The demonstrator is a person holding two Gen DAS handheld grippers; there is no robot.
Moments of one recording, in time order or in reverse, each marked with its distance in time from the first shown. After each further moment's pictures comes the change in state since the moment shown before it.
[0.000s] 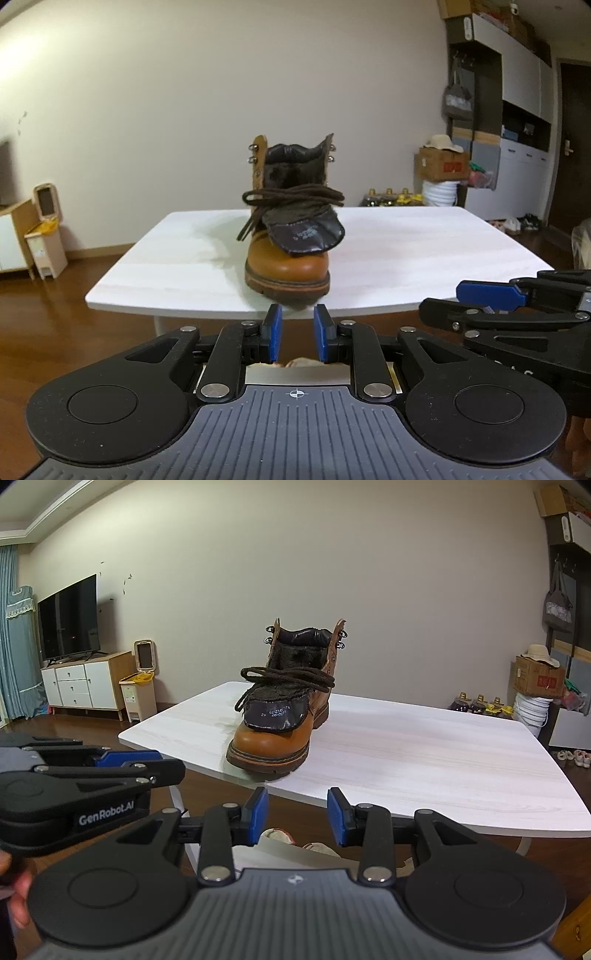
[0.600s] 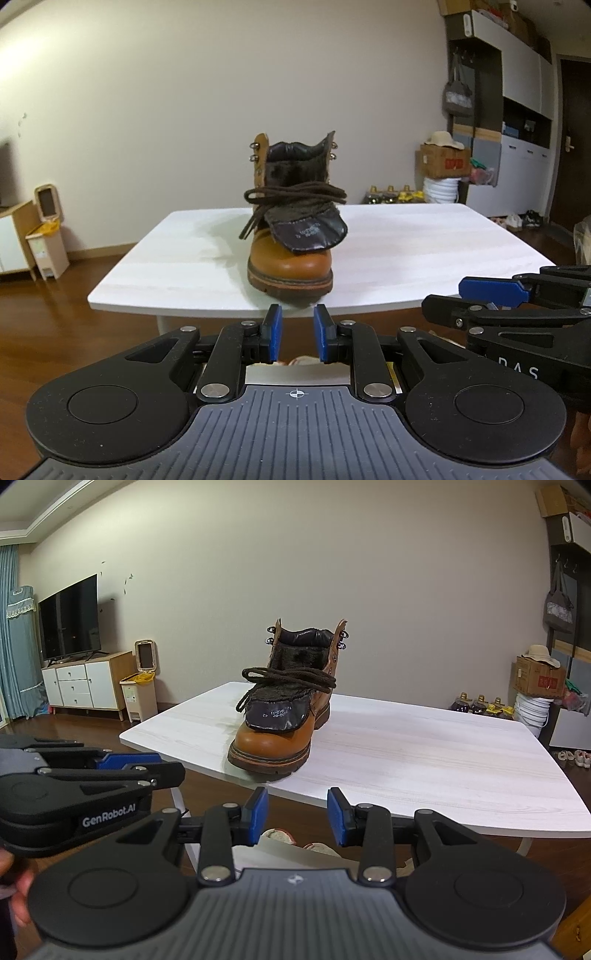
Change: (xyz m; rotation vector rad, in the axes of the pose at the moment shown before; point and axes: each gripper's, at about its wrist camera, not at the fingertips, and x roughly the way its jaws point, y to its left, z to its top) left arm 0.002 0.001 -0.001 0.004 0.008 -0.003; right arm 0.000 0.007 0.000 -0.005 -0.004 -0.005
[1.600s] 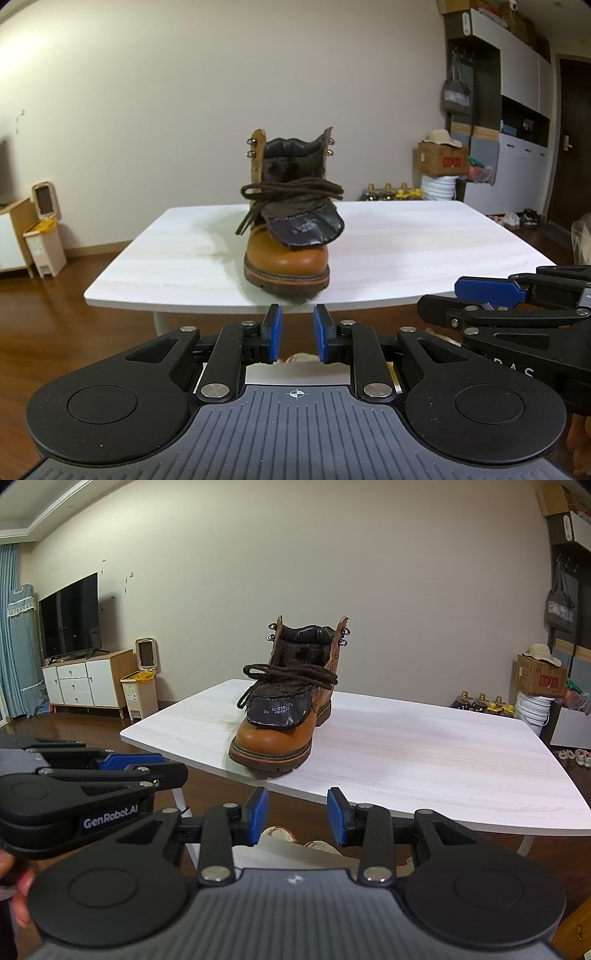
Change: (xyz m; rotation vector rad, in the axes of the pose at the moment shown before) left arm 0.002 -0.002 -0.002 0.000 0.008 -0.007; right arm 0.000 -0.001 -0.002 0.001 0.006 0.001
